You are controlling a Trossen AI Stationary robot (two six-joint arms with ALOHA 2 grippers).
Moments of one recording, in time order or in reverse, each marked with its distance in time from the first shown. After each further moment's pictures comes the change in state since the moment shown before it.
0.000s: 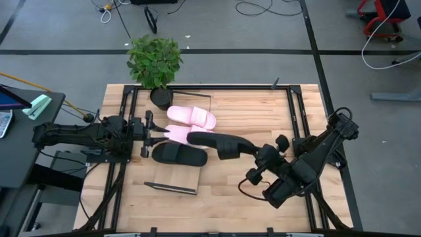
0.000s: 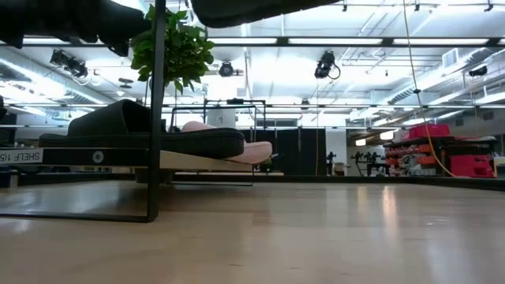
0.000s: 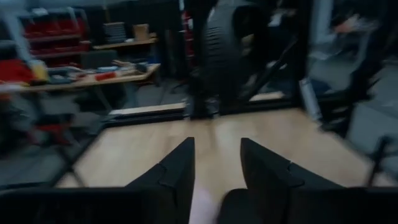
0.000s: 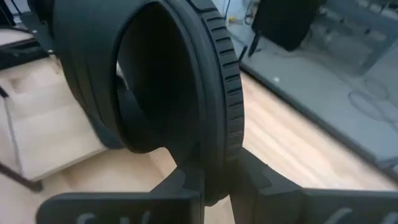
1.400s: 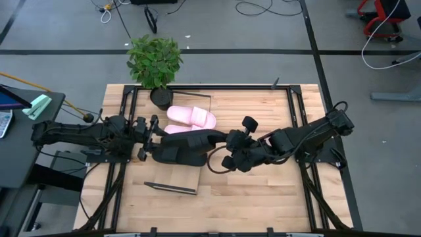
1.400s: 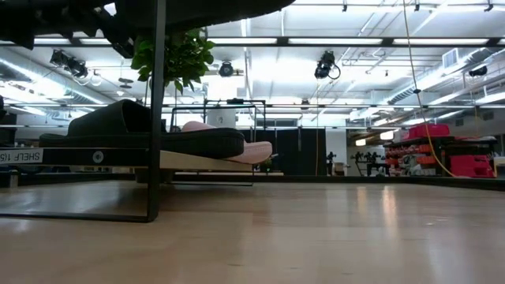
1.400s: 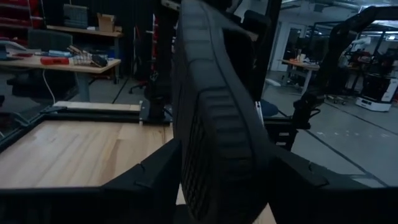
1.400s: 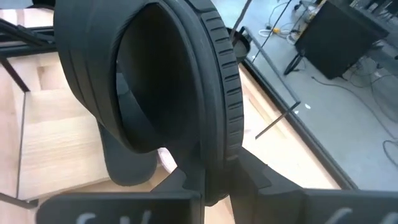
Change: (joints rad) left arm 0.000 0.080 0.000 0.122 0.145 -0.217; right arm -0.314 0.000 0.012 0.602 -0.239 -0.864
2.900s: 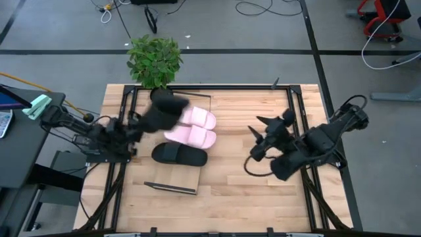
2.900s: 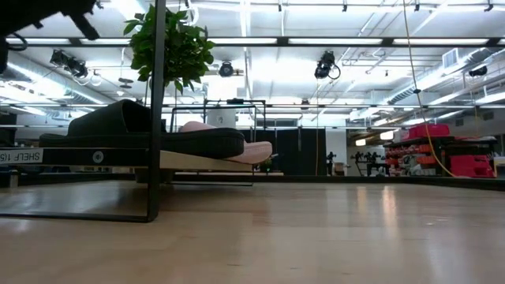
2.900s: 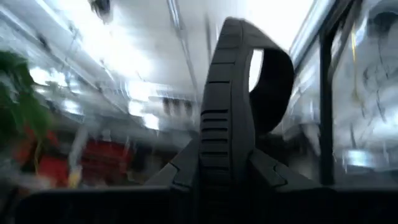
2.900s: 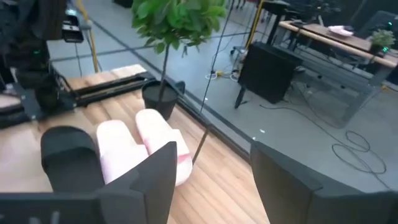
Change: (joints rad) left arm -0.390 0.011 -0.288 1.082 -0.681 0.286; right arm 0.188 -0.184 0.001 -0.383 0.415 0.399
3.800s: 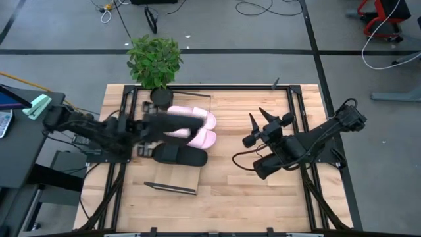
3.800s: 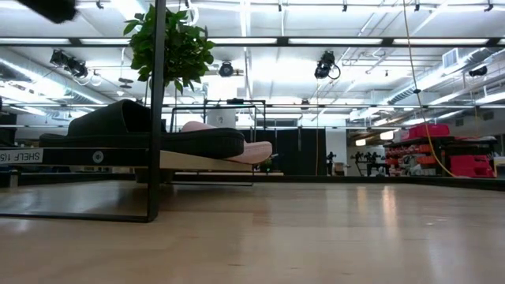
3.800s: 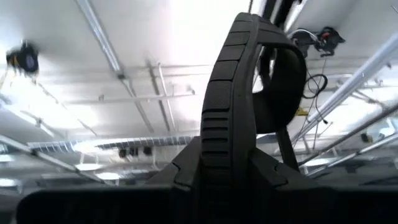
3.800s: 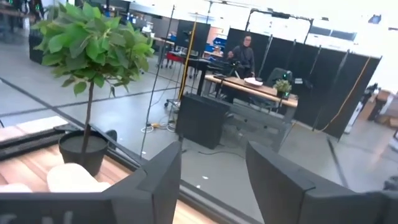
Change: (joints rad) left arm 0.202 0.595 0.531 0.163 0.416 0.010; right arm -0.100 0.016 -0.290 0.004 0.367 0.299
